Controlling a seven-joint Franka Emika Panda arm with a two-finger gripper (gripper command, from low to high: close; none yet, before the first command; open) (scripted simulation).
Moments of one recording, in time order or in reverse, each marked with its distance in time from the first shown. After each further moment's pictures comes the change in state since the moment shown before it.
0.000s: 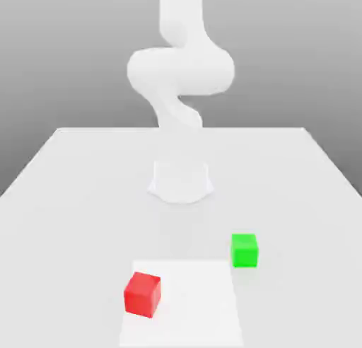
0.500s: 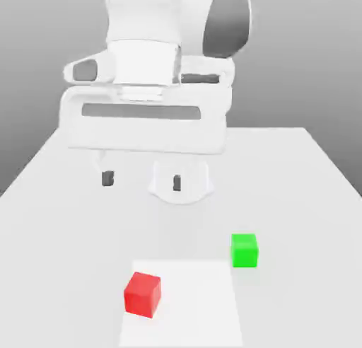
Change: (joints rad) arm -0.068 0.550 -0.033 -0.223 -0.006 0.278 0.076
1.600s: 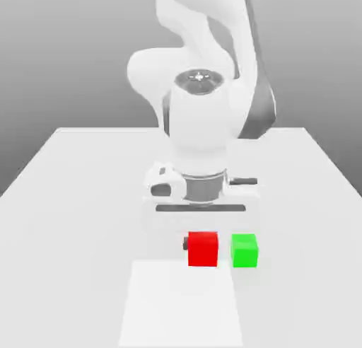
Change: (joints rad) arm 0.208 0.009 0.123 -0.284 0.128 0.074 -0.085
